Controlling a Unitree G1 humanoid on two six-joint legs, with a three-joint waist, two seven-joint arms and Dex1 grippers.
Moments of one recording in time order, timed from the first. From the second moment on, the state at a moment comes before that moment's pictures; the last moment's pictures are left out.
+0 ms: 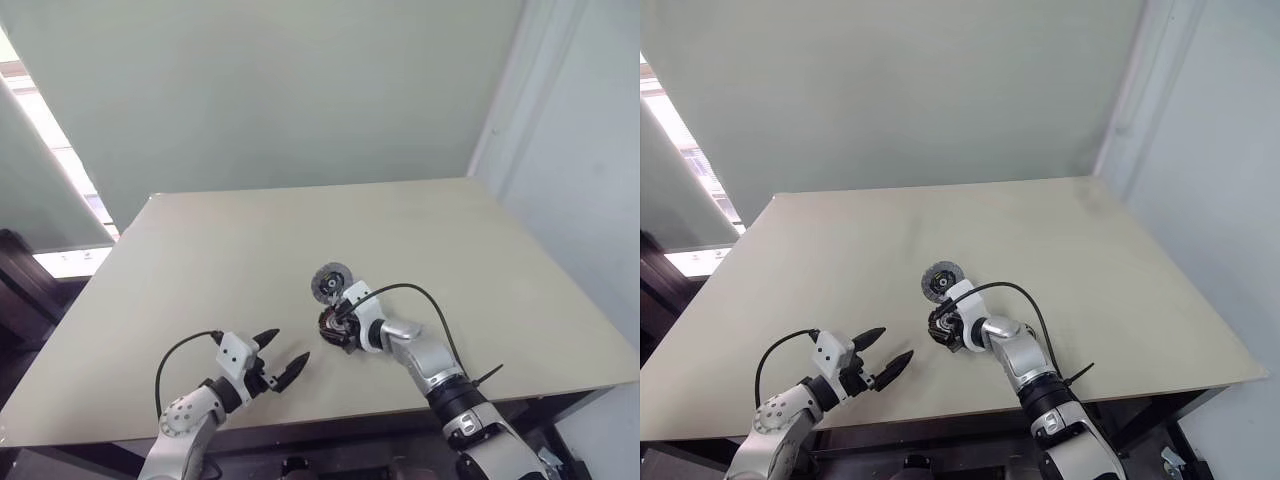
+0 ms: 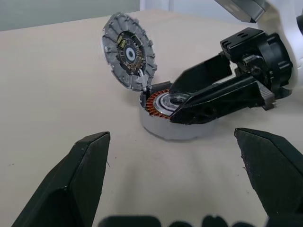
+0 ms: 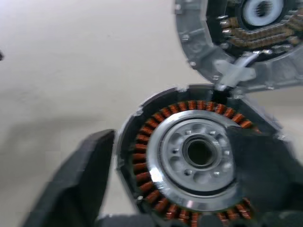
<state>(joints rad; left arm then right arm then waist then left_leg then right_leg) 0.15 0.35 0.01 0.02 -0.29 -0.02 -0.72 -0.51 0.01 0.26 0.47 0.03 0.43 0.52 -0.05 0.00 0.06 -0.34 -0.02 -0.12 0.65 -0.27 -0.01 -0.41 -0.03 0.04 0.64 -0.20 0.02</state>
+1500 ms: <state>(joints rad) 0.13 0.35 0.00 0.05 -0.28 -0.03 -0.73 -0.44 -0.08 0.27 0.16 0.04 0.44 0.57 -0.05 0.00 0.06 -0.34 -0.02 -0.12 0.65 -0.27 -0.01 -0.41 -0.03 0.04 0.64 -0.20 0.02</state>
